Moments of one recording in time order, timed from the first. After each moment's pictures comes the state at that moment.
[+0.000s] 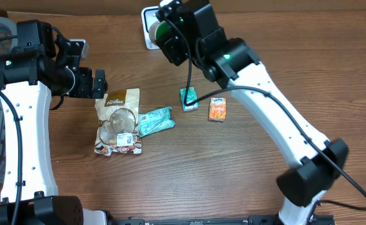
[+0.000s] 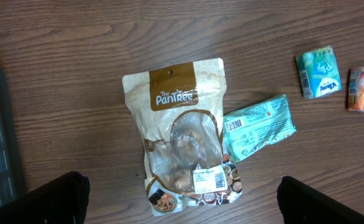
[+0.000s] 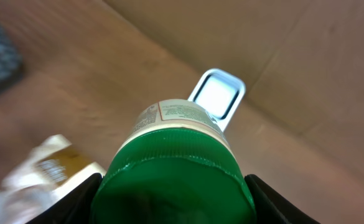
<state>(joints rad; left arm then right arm) 0.15 1.61 1.70 -1.31 0.20 0.19 0.60 1.93 1.96 -0.62 0.02 -0.17</state>
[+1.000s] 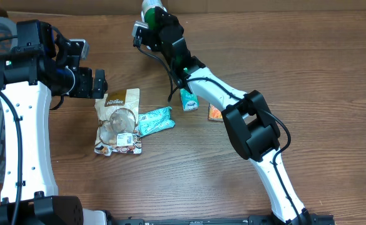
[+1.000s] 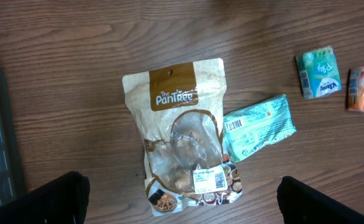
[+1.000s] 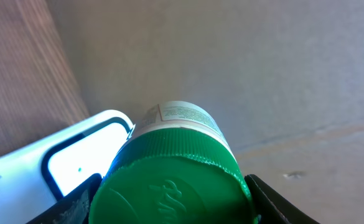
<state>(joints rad) 0.15 1.61 1.70 -1.31 0.20 0.19 0.58 2.48 1.95 0.39 0.23 -1.08</state>
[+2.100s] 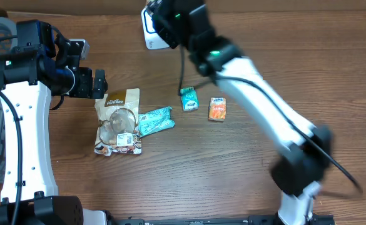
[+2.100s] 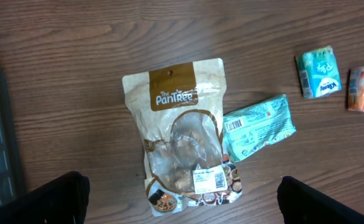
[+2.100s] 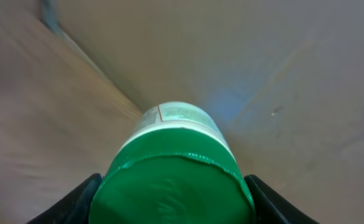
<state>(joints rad) 0.15 1.61 1.70 -1.31 0.20 0.19 0.57 1.92 1.94 -0.40 0.02 -0.28</state>
